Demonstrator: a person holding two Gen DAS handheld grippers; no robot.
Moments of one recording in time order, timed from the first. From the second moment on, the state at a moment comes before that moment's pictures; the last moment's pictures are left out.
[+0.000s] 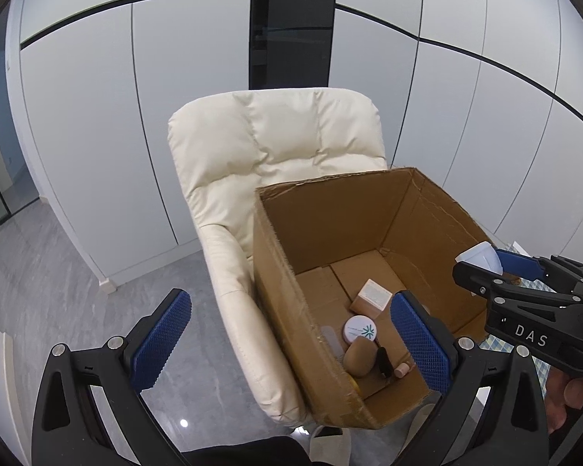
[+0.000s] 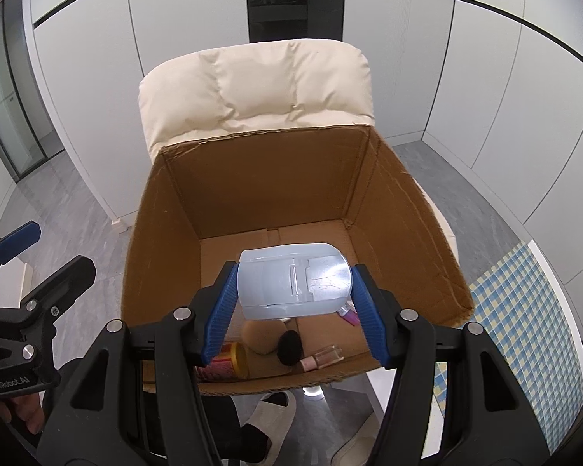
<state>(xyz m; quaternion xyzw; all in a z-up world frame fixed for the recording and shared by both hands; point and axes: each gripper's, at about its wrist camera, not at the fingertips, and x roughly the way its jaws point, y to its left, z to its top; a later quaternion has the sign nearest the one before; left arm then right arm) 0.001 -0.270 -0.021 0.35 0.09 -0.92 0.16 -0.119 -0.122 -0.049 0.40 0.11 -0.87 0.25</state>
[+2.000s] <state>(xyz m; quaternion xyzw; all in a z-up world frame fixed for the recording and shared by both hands) 0.024 -0.299 -0.023 0.35 0.10 -0.91 0.19 -0.111 -0.163 -0.054 0.40 0.11 -0.88 0.23</state>
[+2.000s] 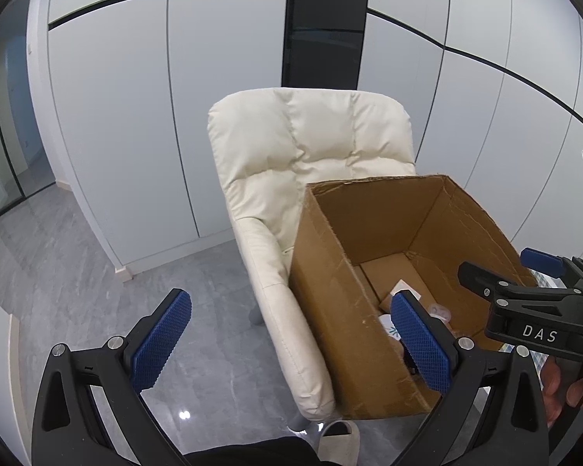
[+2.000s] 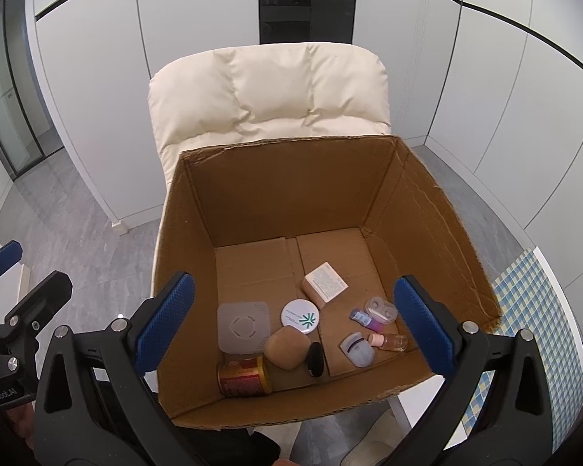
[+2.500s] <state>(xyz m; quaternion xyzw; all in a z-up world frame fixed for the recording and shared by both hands) -0.002 -0.273 -0.023 0.36 0.10 -0.91 0.17 -0.124 -0.116 -0.050 0.40 0.10 -0.89 0.21</state>
